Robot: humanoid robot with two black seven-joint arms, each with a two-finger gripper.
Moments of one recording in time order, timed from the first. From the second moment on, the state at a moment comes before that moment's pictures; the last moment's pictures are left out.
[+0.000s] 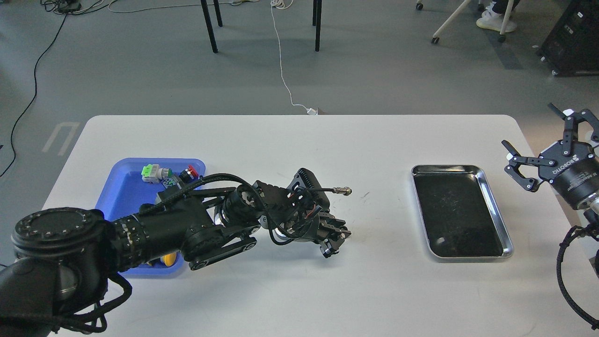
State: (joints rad) left arm -0.95 -0.04 -0.07 -0.85 2.04 -0.25 -0.31; right arm 0.32 -0.91 0.72 1.20 0.25 0.49 0.34
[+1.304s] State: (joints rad) left arm -0.97 0.38 -0.47 -0.89 0.30 -0.30 -0.32; right arm 1.21 -0.89 0.07 1.22 -0.19 0.45 0.35
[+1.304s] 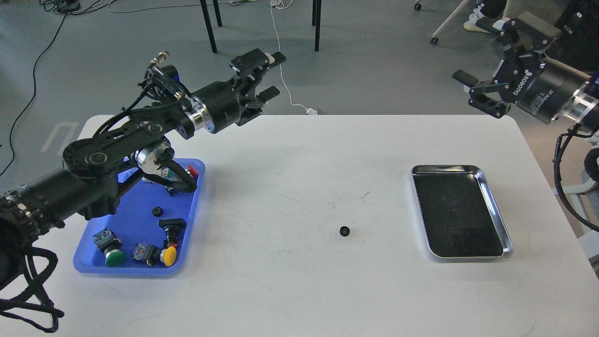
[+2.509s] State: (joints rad) left arm -0.74 0.50 -0.77 -0.90 0.01 -0.30 -0.33; right arm 1.72 0.00 -1.05 1.20 -0.85 0.19 0.38
